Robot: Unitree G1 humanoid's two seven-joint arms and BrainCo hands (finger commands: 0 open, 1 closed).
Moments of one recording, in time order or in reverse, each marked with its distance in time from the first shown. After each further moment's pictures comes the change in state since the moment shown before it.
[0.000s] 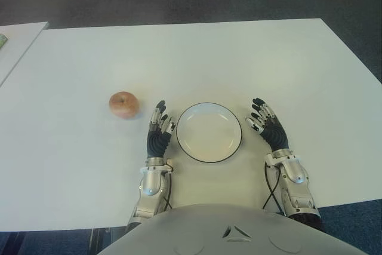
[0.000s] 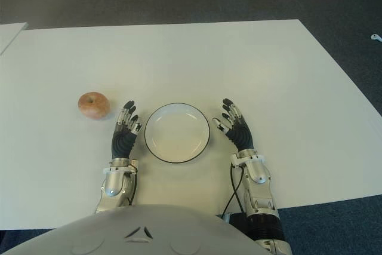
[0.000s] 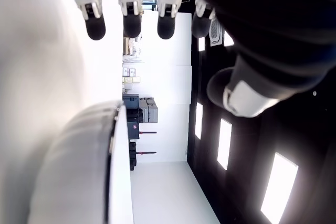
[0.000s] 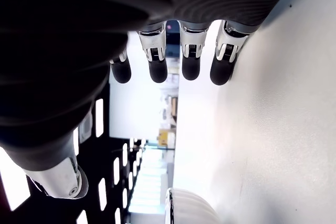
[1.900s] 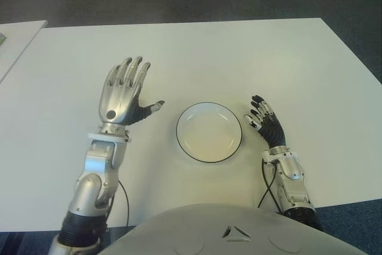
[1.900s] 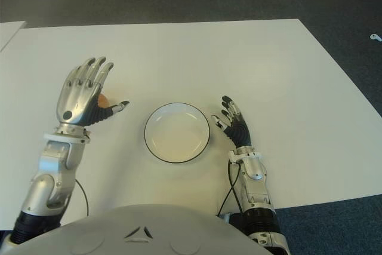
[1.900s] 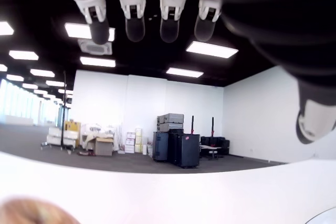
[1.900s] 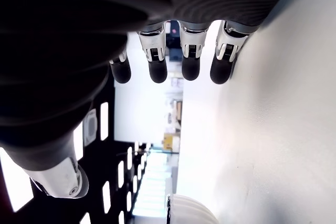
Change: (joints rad) left arm -0.128 0.461 0.117 -0.726 1.177 0.604 -0.126; right arm -0.052 0.011 0.015 0.105 -0.012 -0.071 -0.025
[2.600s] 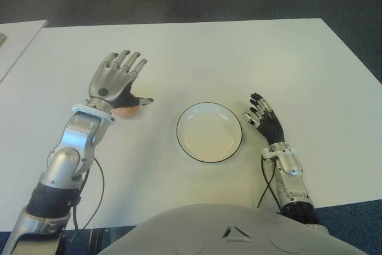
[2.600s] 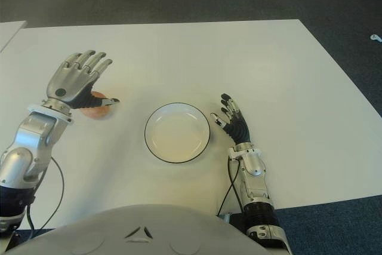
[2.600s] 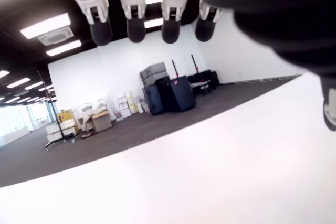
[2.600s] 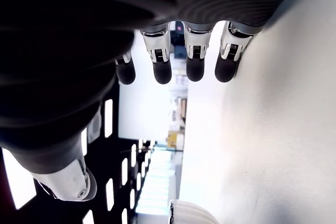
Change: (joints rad) left arm -0.180 0.252 0.021 0.160 -0.028 -0.067 -0.218; right arm -0.043 0.002 -0.002 0.057 0.001 -0.034 0.004
